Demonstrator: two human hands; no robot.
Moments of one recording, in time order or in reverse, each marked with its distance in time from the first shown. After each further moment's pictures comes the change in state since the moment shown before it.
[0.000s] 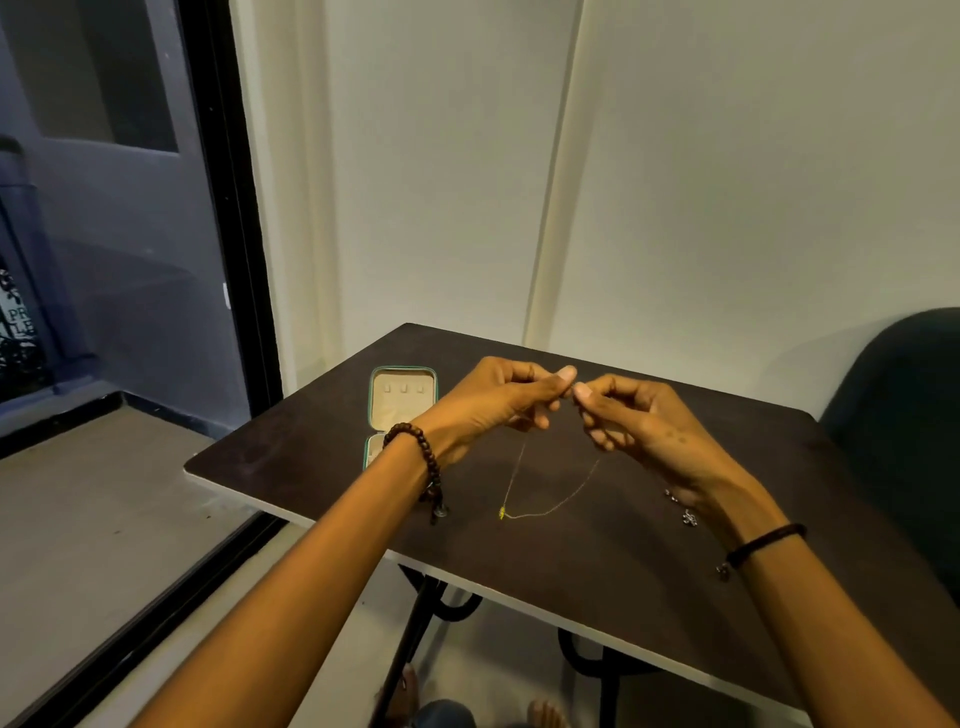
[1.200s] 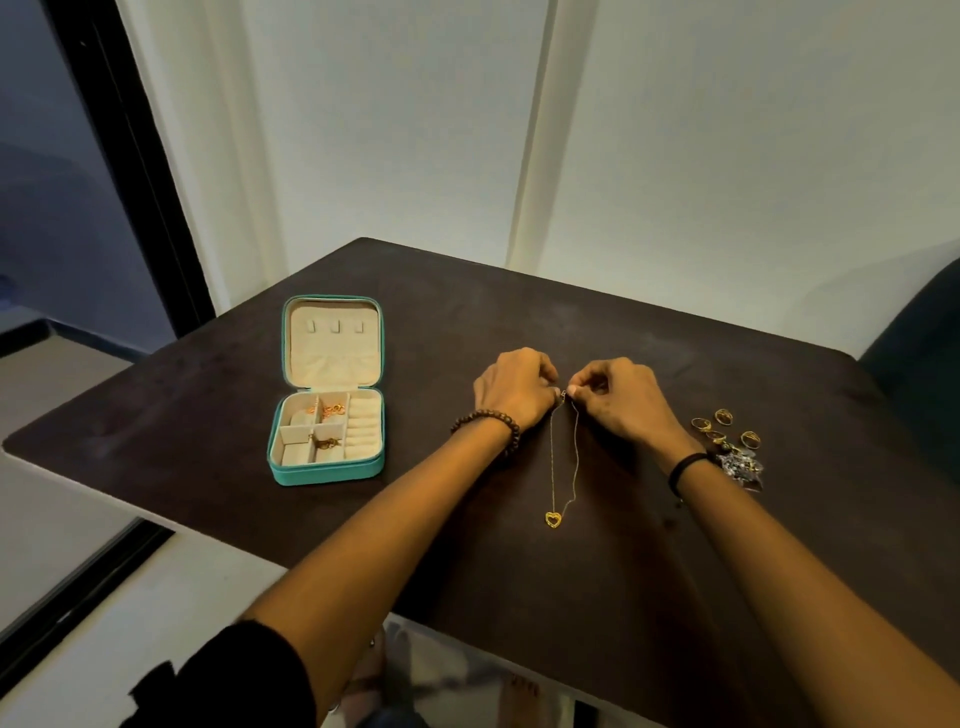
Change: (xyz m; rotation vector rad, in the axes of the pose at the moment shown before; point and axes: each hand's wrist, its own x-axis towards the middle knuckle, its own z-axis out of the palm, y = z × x) left_hand 0.153 -0.153 0.041 0.777 0.227 -0.172; right_hand 0.129 0.171 -0.061 -0.879 0.219 0.217
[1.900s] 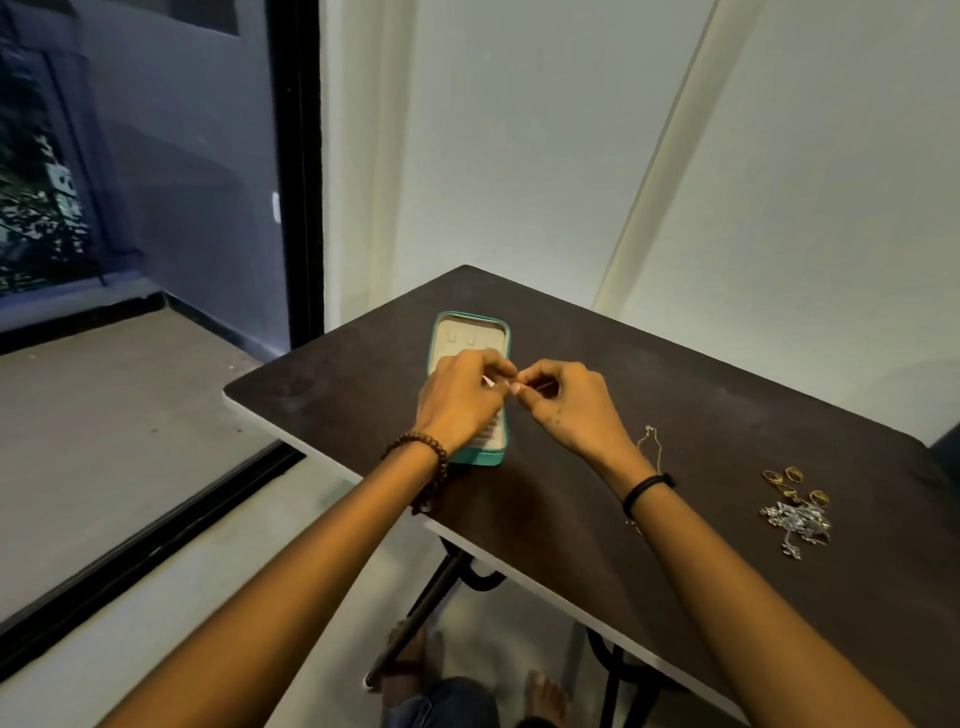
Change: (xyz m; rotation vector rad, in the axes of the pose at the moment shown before) left_hand -0.105 -0.098 -0.130 -0.169 0.318 -0.032; right_hand -0.060 -0.171 0.047 0.188 -0.043 -0.335
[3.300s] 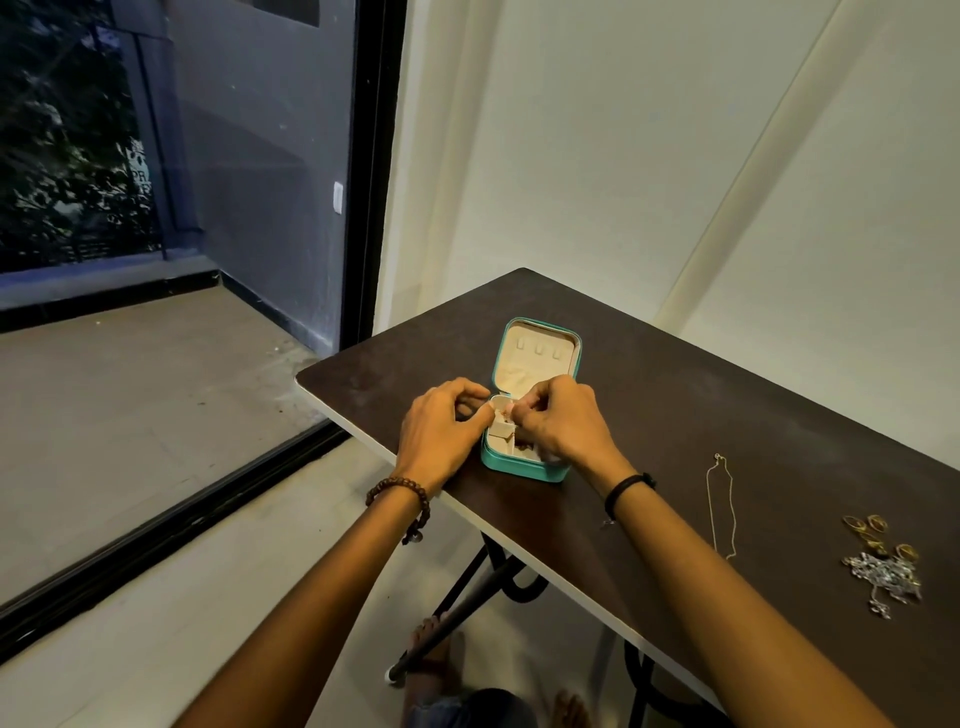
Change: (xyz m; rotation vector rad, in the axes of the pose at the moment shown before) left_hand -0.026 -0.097 -0.027 -0.219 0.120 -0.174; right_hand 0.028 -0.041 0.077 -0.037 -0.179 0.243
